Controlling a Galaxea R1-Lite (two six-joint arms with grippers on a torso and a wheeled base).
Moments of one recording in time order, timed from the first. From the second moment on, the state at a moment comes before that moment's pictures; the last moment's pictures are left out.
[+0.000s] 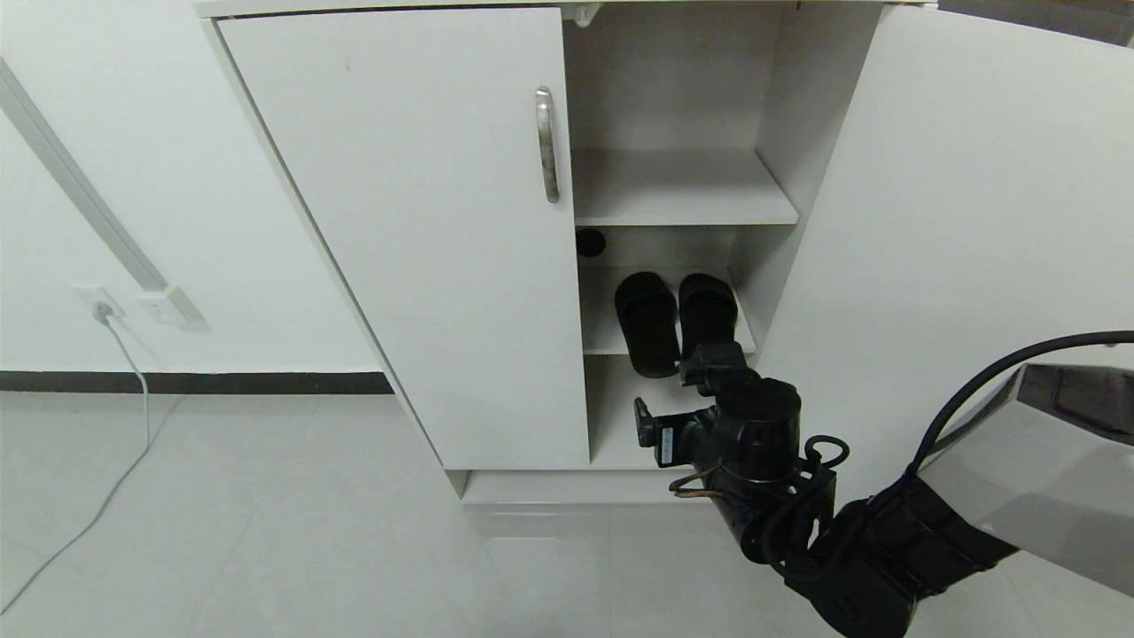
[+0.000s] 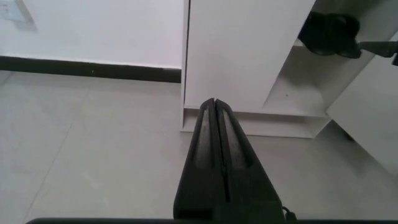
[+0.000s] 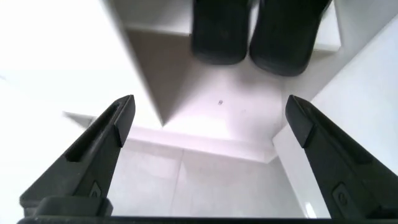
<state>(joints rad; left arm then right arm) 0.00 0.00 0.00 0.00 0.03 -0.08 0.78 2.12 -0.89 -1.11 -0.58 0.10</state>
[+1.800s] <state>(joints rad) 0.00 0.00 0.00 0.00 0.03 -0.08 0.79 2.12 -0.87 -1.12 -0.58 0.09</state>
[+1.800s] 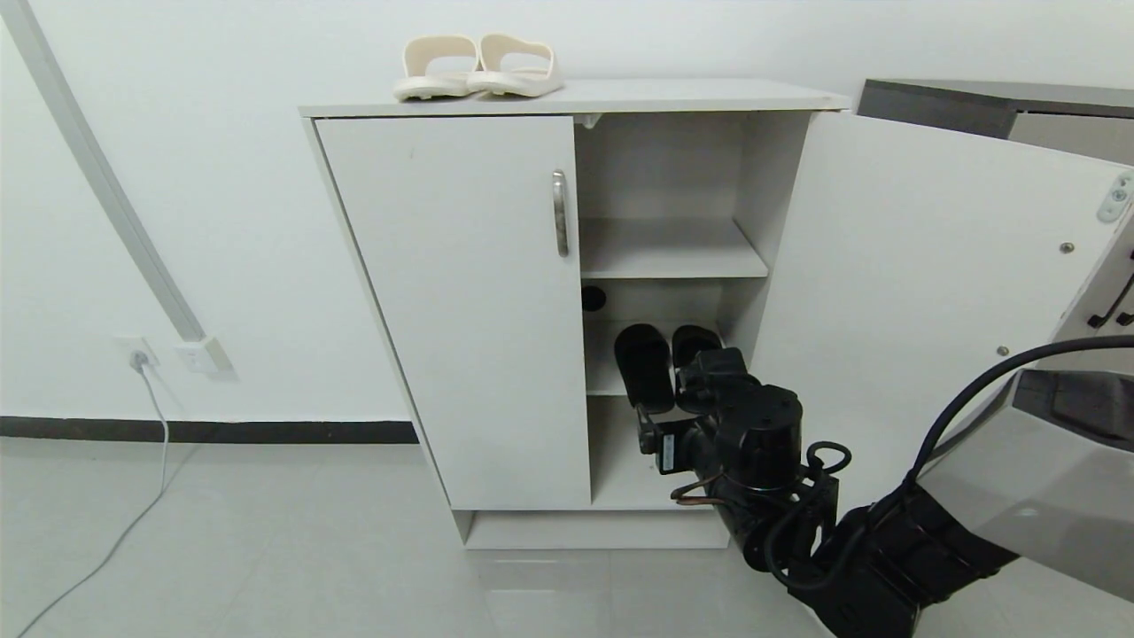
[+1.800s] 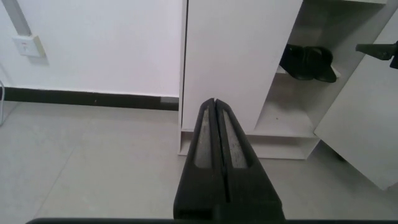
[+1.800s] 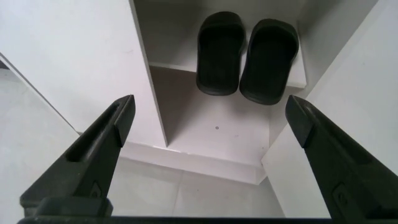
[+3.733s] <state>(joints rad) 0.00 0.00 0.00 0.00 0.04 -0.09 0.78 2.14 -0.84 -1.23 -0.57 0.07</state>
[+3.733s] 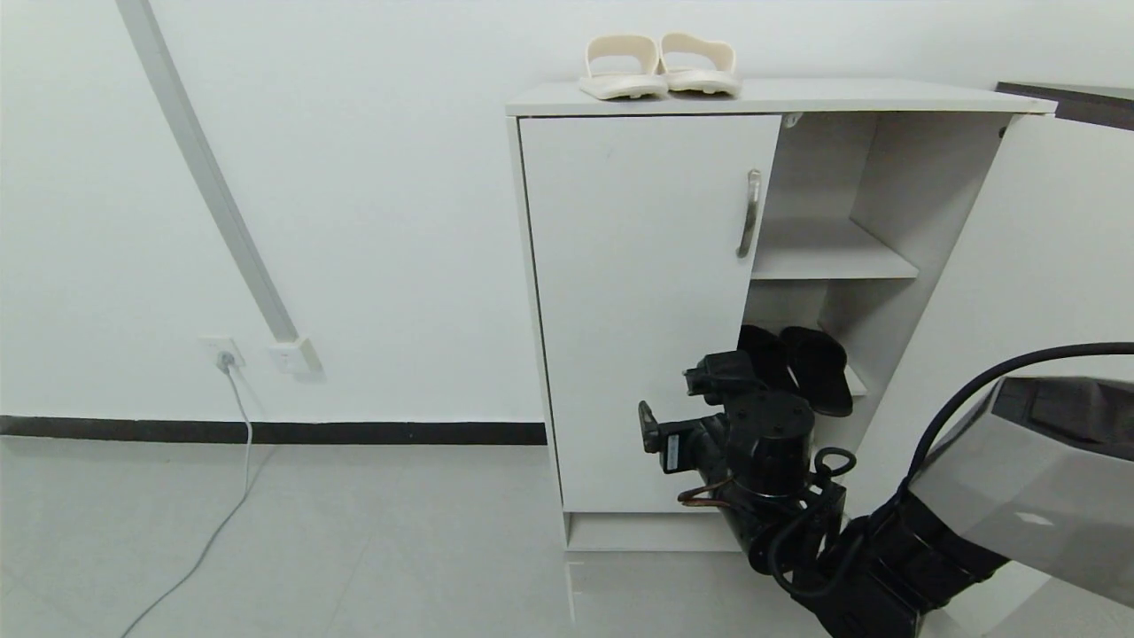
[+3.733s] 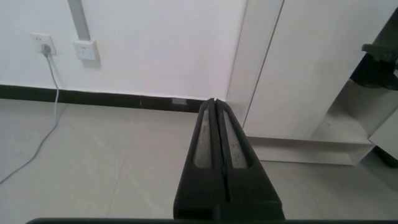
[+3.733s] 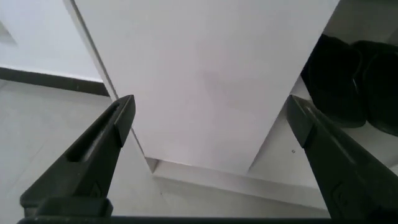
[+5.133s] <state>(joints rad) 0.00 0.00 0.00 0.00 0.05 -0.09 0.77 2.14 -0.81 -1.24 -0.52 0.05</state>
